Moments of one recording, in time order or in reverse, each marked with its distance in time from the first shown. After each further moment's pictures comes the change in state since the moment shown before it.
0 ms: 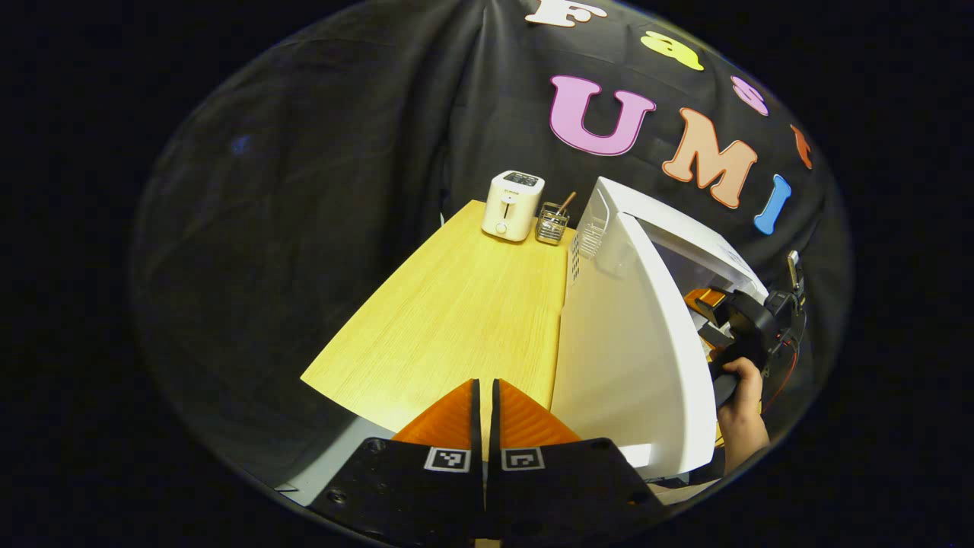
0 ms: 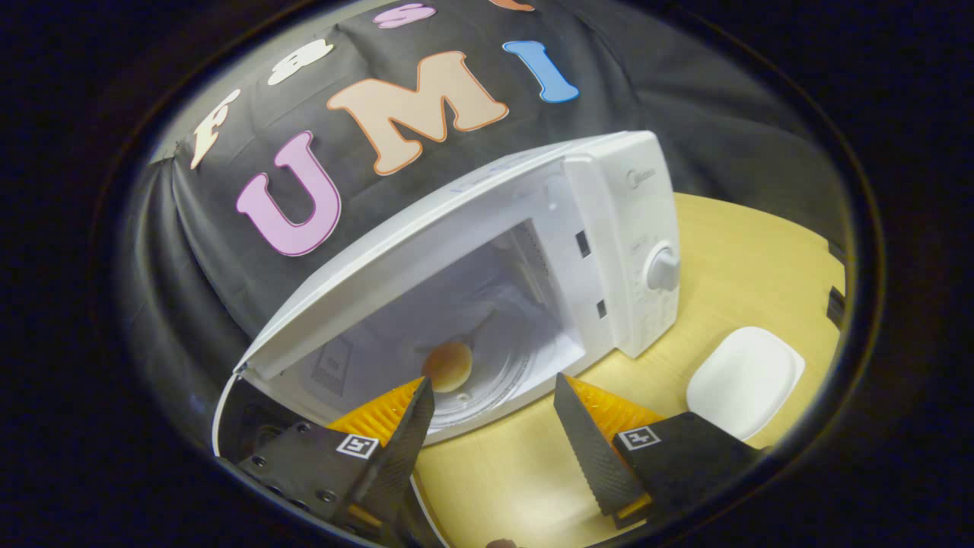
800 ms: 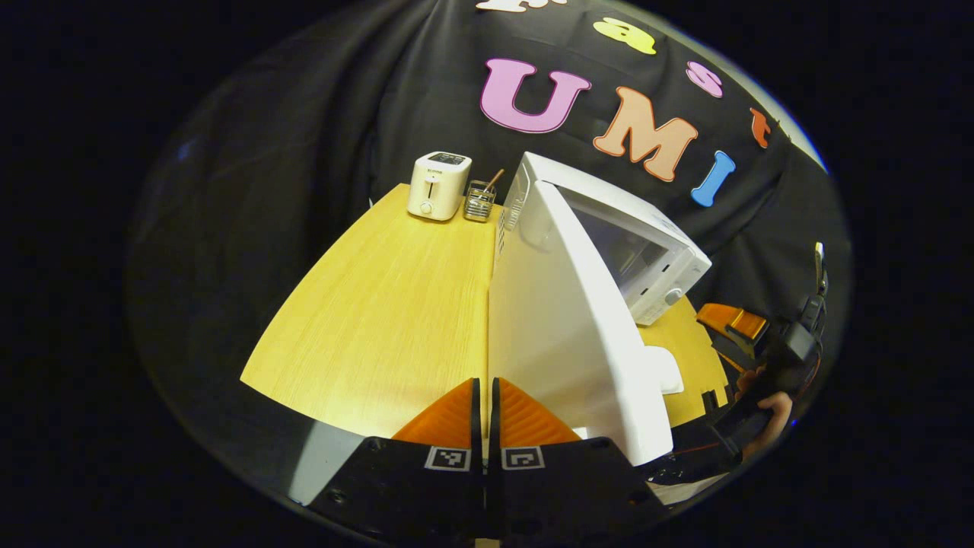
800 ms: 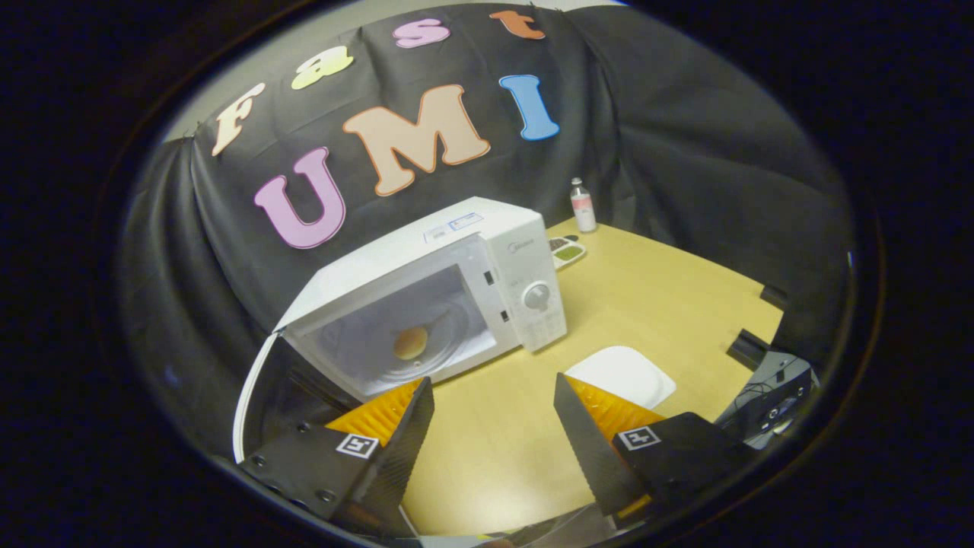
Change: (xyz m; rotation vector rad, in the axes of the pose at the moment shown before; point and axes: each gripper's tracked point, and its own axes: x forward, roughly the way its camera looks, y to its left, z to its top) left arm 0.000 -0.066 -0.028 0.054 0.082 -0.246; right arm -0.151 -0.083 0.031 -0.117 -0.015 -0.093
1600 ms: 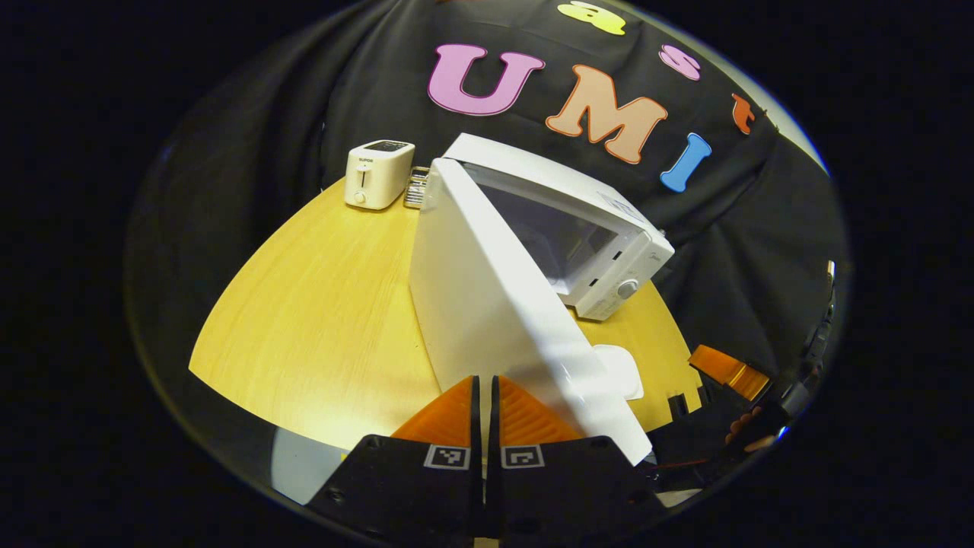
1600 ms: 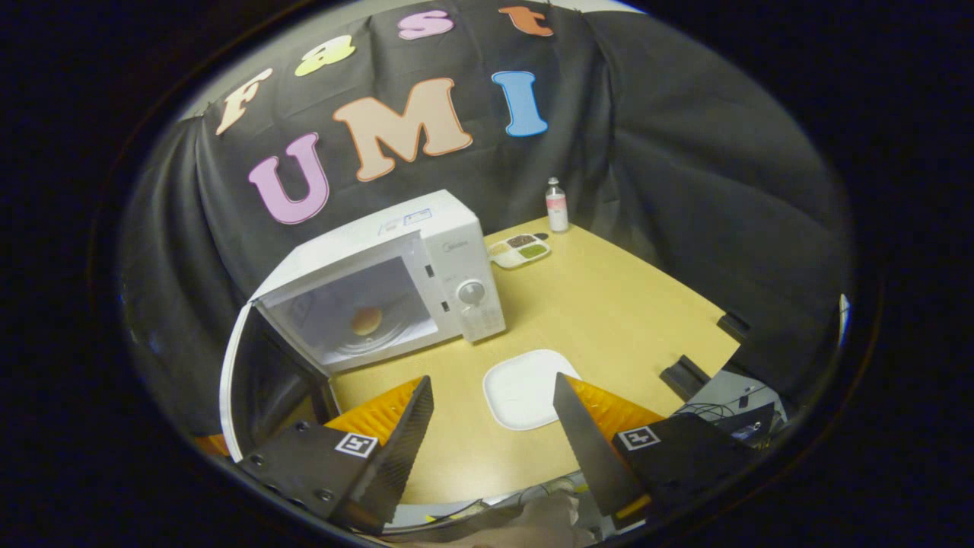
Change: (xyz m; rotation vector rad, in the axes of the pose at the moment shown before) left arm 0.044 -0.126 -0.005 0.029 0.032 -0.061; right arm -0.015 -0.092 0.028 -0.089 0.061 -0.014
